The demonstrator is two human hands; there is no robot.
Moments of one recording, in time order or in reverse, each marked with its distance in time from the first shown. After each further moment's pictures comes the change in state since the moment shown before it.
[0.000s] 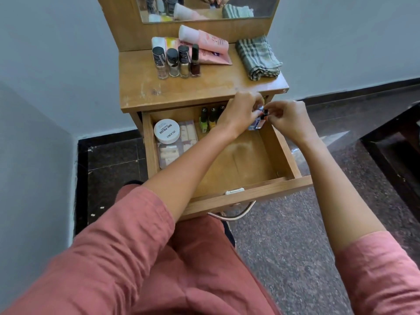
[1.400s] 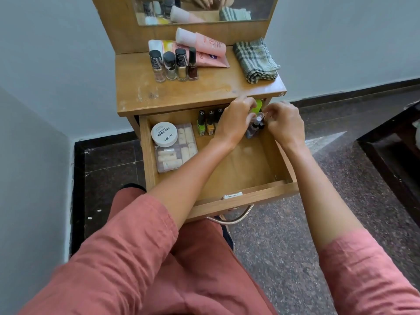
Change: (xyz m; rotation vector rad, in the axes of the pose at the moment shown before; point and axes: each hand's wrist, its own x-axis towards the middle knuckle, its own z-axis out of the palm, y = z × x) left_hand -0.008 -0.006 0.012 -0.044 0.147 -0.018; right_hand 0.007 0.006 0.022 -0.102 0.171 0.139
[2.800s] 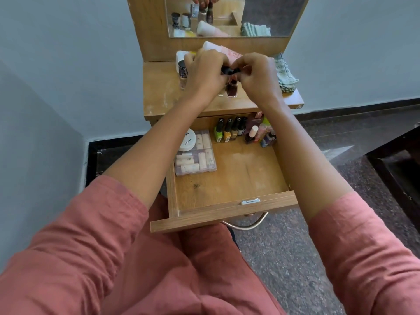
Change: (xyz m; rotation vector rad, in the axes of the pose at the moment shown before) left_hand 0.041 -0.022 -0.125 0.383 0.150 -0.065; right_hand 0.054 -0.137 -0.005 0.250 -0.025 -0.245
